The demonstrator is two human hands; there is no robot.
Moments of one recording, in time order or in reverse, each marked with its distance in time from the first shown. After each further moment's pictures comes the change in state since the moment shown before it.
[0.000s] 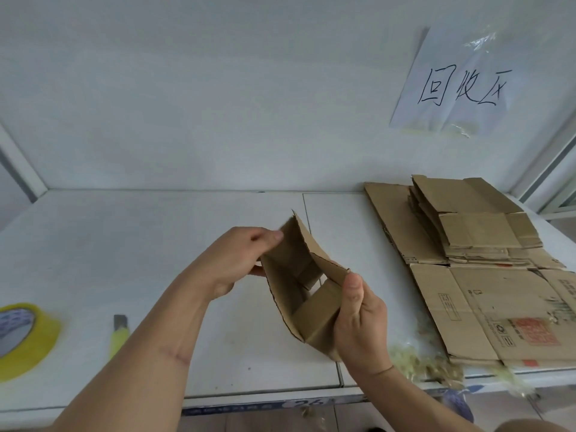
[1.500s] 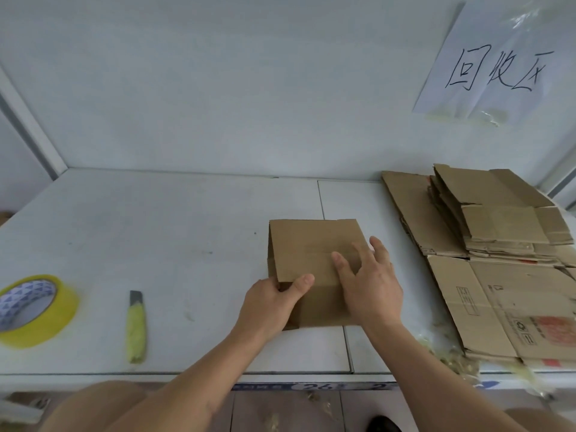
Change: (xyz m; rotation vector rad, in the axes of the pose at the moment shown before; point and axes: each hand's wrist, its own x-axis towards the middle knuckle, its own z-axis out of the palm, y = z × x) left_hand -0.025 -0.088 0.067 0.046 0.177 -0.015; right_hand 0.043 0.034 0.001 -0.846 -0.207 0.170
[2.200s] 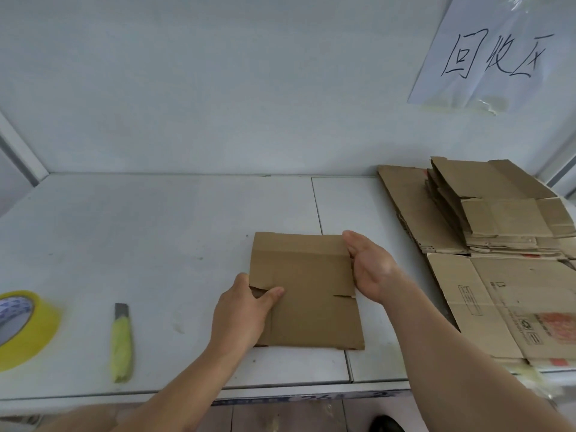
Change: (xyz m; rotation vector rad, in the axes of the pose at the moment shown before) left_hand 0.016 -0.022 -0.015 0.267 0.242 -0.076; right_hand 0.072 0.020 0.012 1.198 -0.518 0.480
